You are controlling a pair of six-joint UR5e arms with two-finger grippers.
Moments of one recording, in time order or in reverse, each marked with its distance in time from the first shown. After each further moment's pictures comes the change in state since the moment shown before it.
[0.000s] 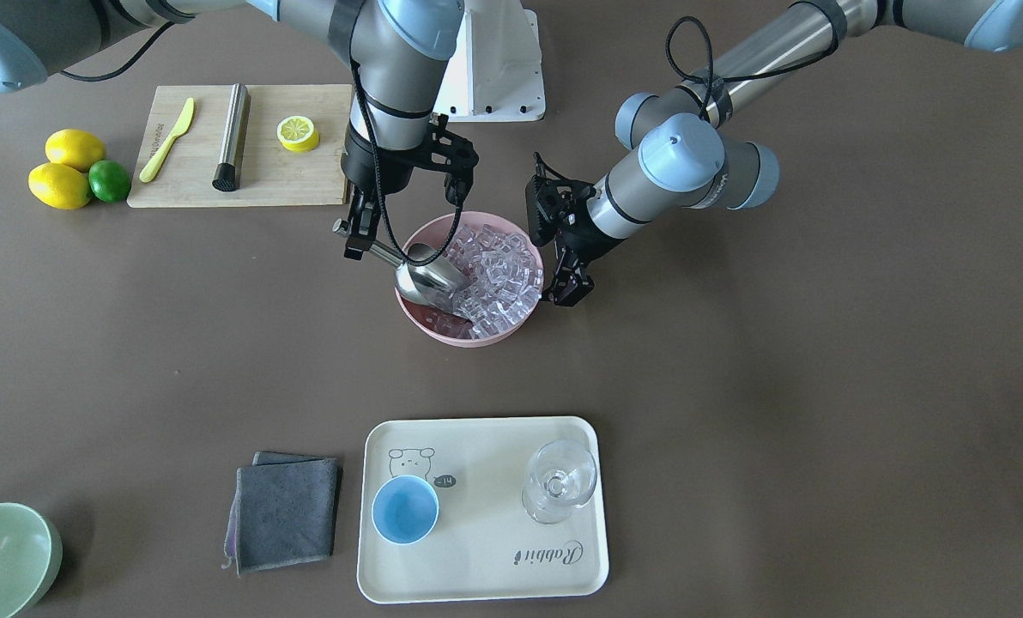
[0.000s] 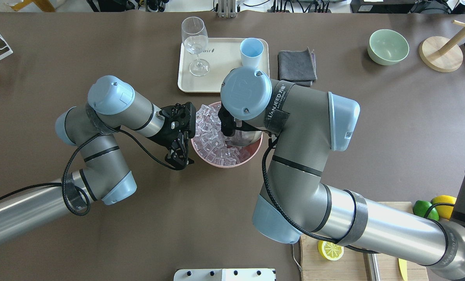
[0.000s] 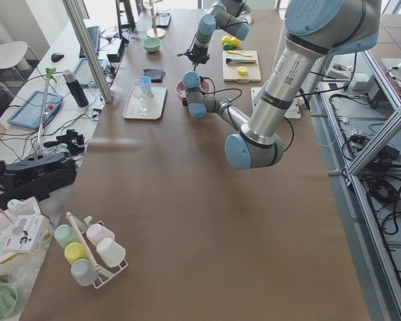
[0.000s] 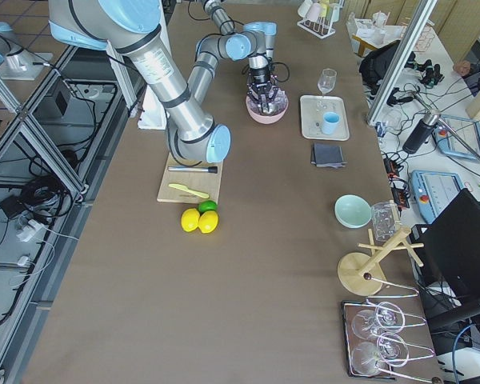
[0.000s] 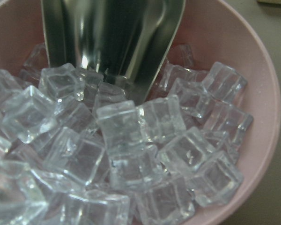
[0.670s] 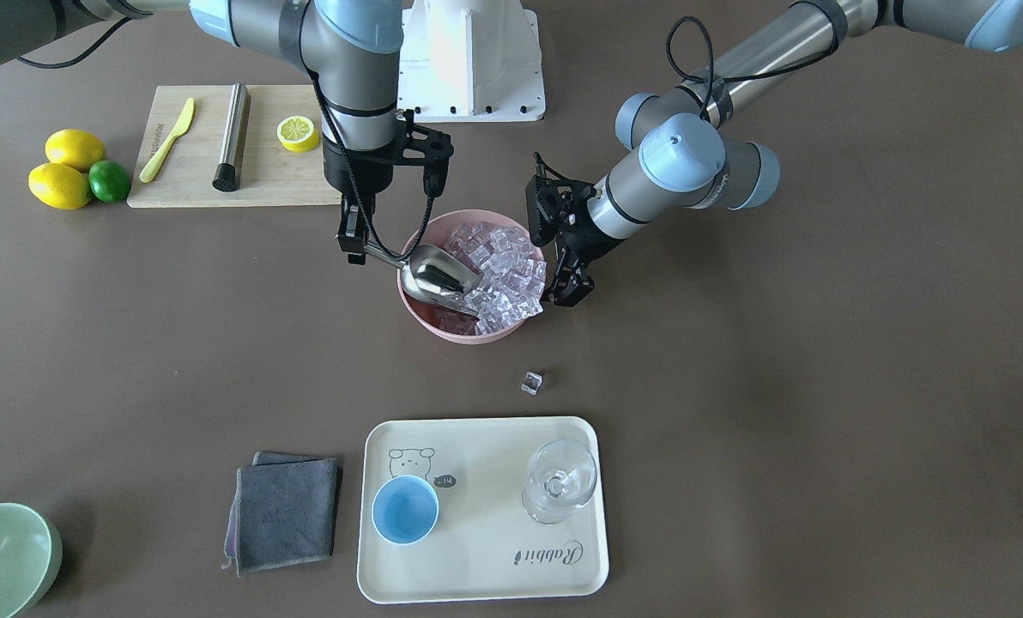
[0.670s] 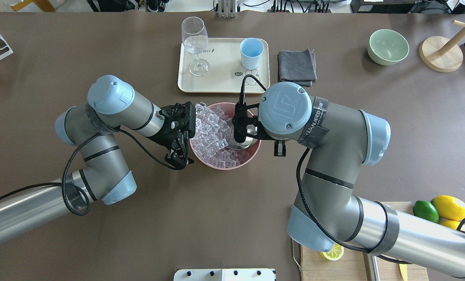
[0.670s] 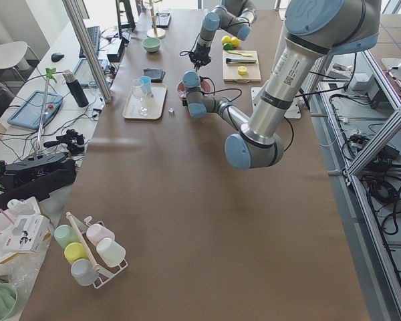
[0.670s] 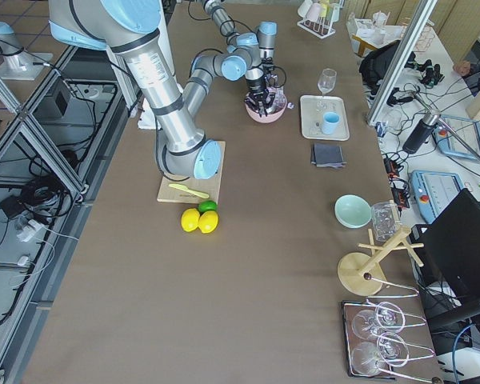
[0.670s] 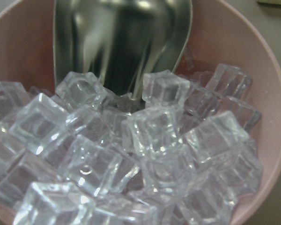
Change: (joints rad) left arm -0.001 0.000 -0.001 0.000 -0.001 0.000; right arm -0.004 -0.155 0.073 0.268 0.044 0.053
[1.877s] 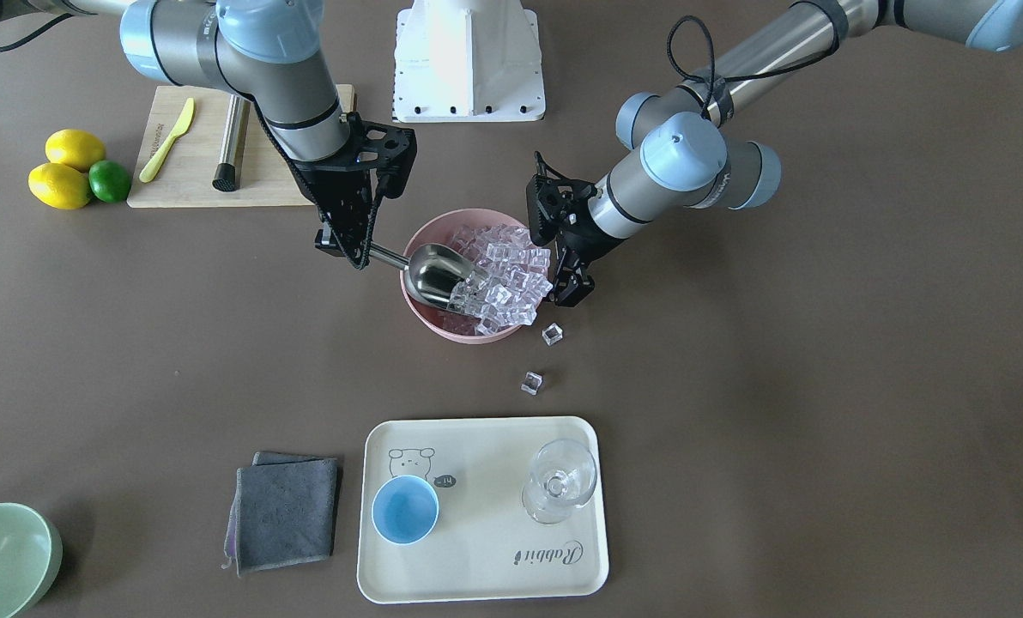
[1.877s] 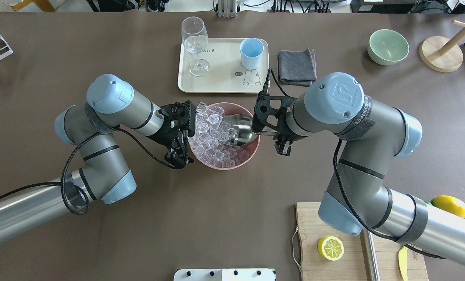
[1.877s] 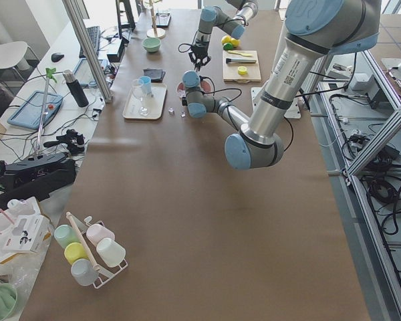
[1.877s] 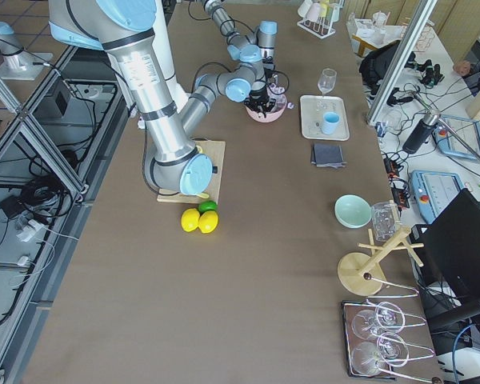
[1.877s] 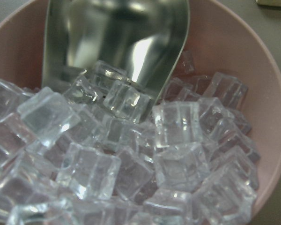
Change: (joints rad) left arm -0.003 0.000 -0.003 -0.001 -0.001 0.000; right arm 0.067 -0.143 0.010 0.361 0.207 0.135
